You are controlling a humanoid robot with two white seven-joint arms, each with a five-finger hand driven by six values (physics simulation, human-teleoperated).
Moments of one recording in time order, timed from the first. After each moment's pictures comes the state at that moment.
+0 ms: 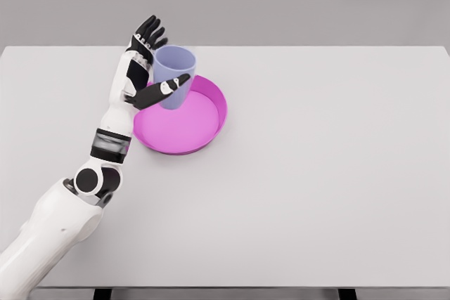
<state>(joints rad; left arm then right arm) -0.40 0.38 -0.69 -1.38 0.53 -0.57 0.25 0.10 0.00 0.00 0.02 -0.07 0.01 0.09</state>
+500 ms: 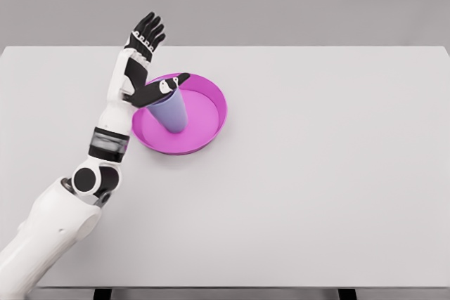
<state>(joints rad) -0.40 0.39 -0.68 -1.41 0.53 -0.57 0.25 0.10 0.00 0.00 0.02 -0.07 0.01 0.09</state>
